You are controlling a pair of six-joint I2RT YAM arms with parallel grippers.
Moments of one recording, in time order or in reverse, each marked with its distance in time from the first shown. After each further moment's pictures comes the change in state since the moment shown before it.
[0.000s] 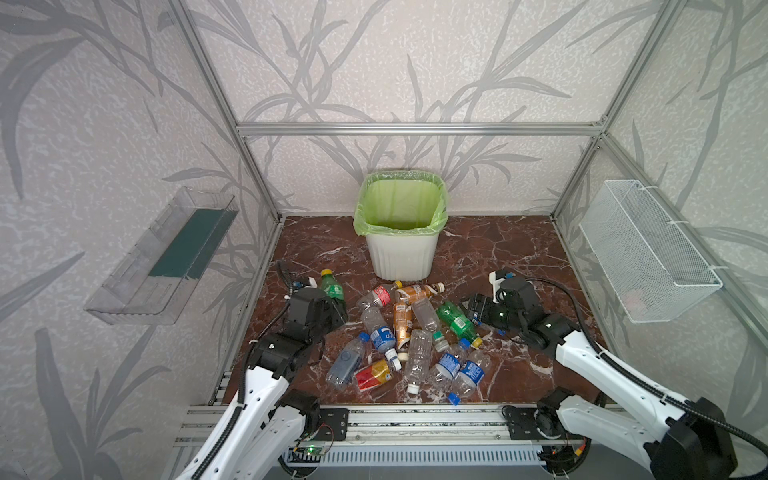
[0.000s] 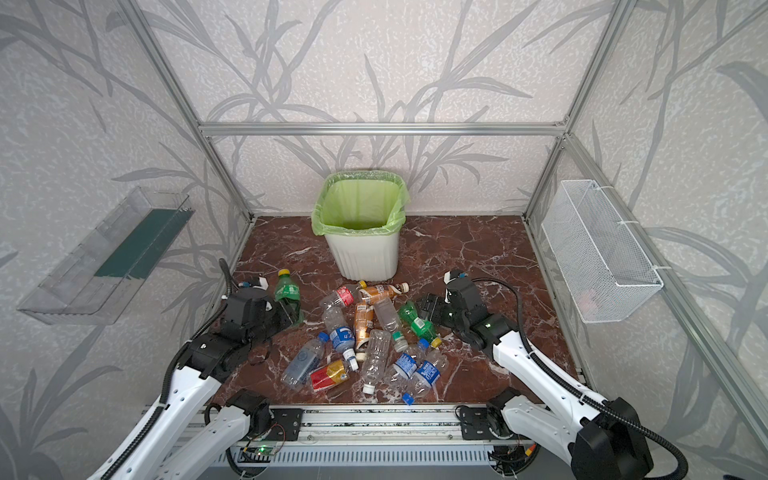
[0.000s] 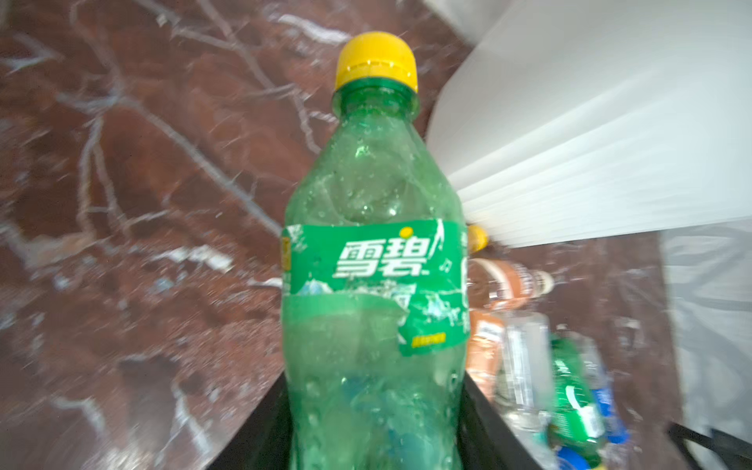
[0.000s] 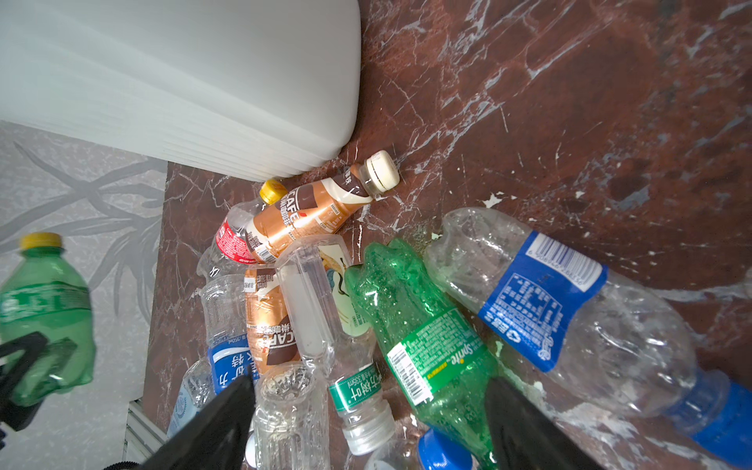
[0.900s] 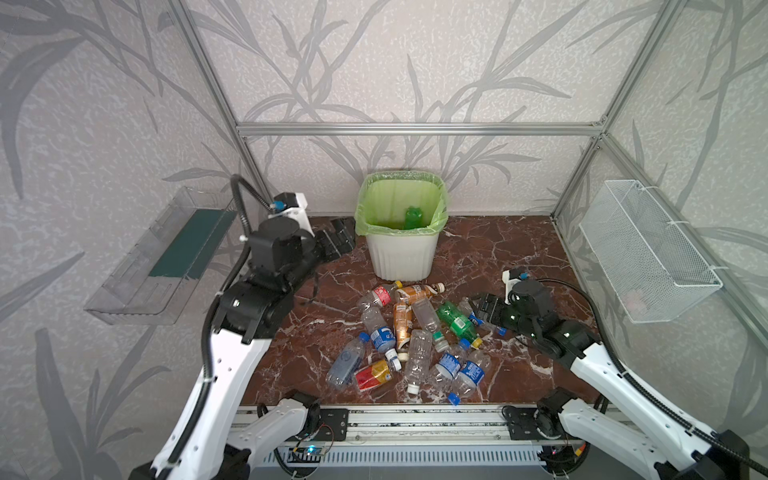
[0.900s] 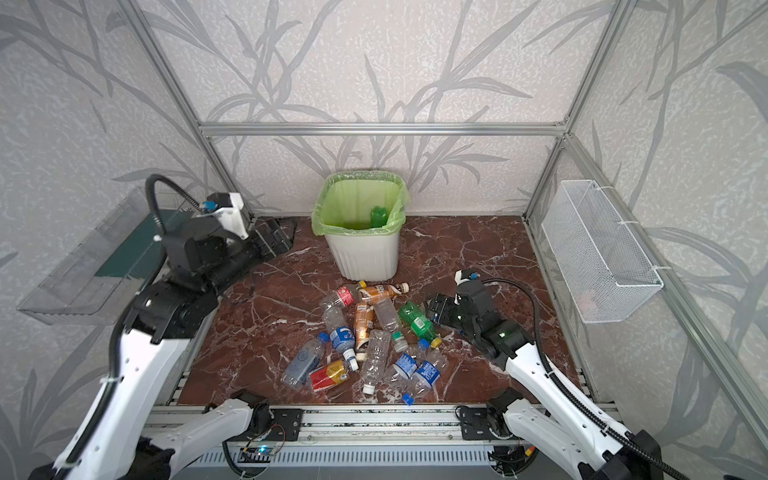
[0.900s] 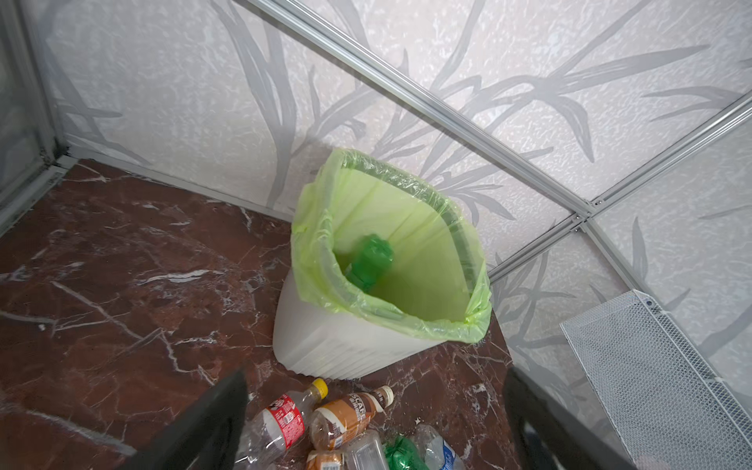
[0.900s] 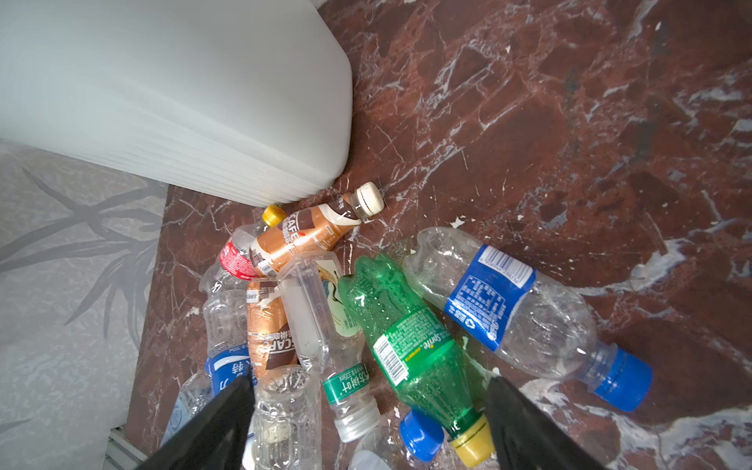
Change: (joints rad) left arm -0.010 0.254 0.652 -0.064 0.010 0.155; right arm 0.000 -0.126 0.022 -0.127 0.092 -0.022
